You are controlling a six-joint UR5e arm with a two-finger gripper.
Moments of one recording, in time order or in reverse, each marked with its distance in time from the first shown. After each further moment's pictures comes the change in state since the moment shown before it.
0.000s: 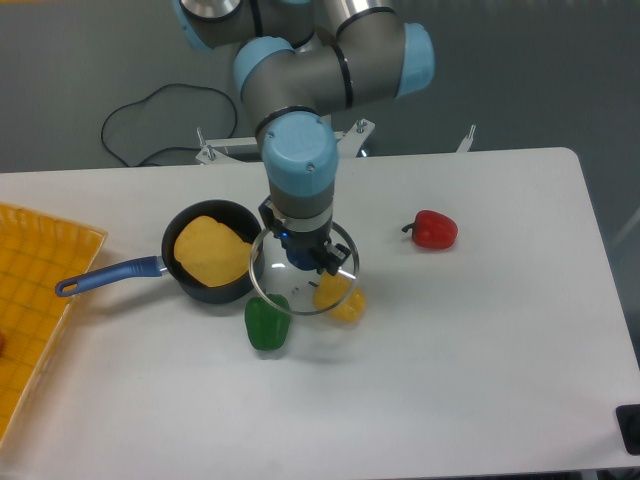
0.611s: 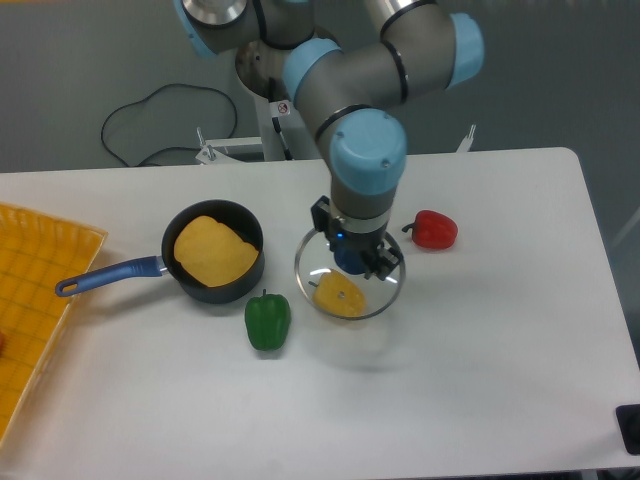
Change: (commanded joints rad) arm 0.080 -0.052 0.092 -0.011 0.003 0.088
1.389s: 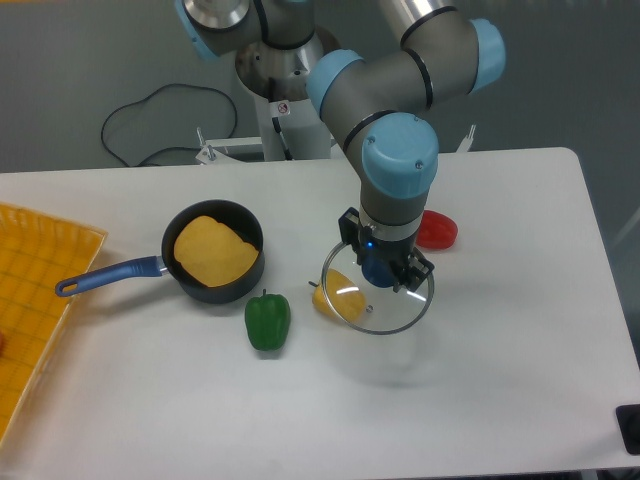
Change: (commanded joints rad) arm 0.113 -0.043 0.049 0.029 0.000 0.152
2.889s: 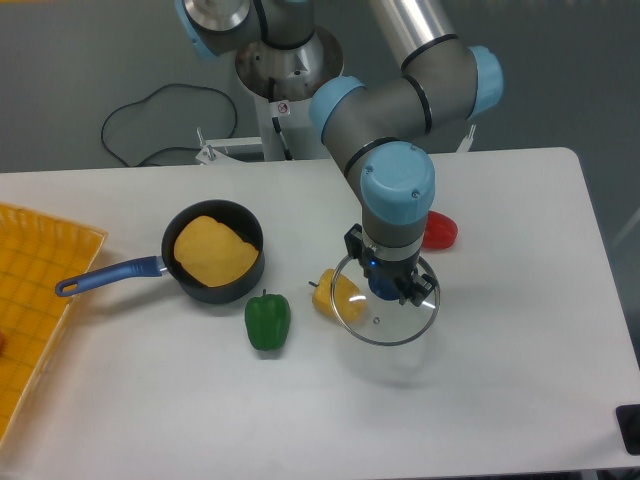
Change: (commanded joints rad) arm -0.009 -0.057 0.000 0.084 0.043 0.000
